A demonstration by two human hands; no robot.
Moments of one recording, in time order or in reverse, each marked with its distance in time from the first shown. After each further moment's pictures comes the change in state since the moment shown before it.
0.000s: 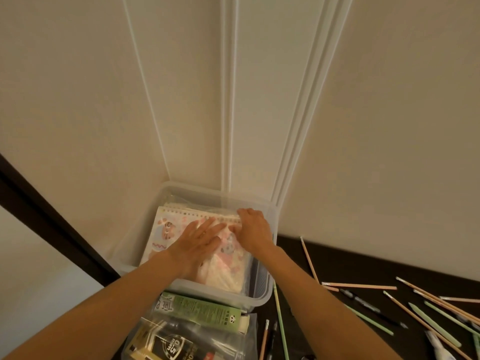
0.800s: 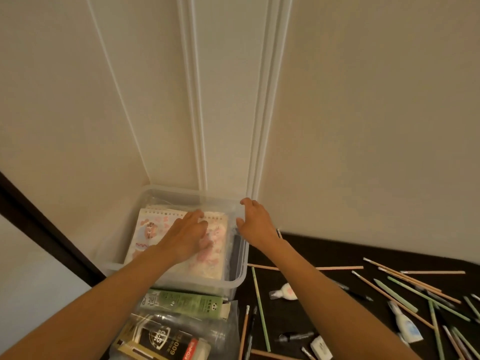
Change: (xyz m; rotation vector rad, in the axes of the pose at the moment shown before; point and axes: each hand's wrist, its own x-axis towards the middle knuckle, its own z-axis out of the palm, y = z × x) left_hand -0.011 0.033 -0.065 -0.414 0.217 -0.181; right_hand -0.053 0.018 -0.061 0.098 0.090 0.025
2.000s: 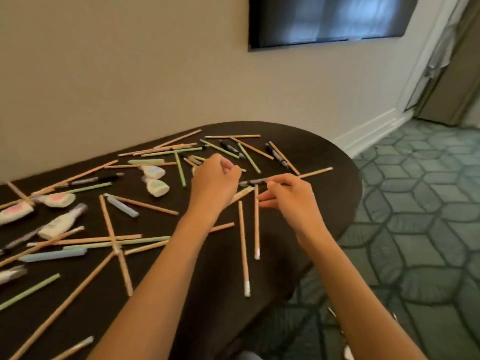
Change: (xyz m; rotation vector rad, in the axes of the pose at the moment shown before) left_hand -0.182 0.523 0.231 -0.754 0.124 0.452; right_hand -0.552 0.303 -0.008 0.788 0.976 0.657
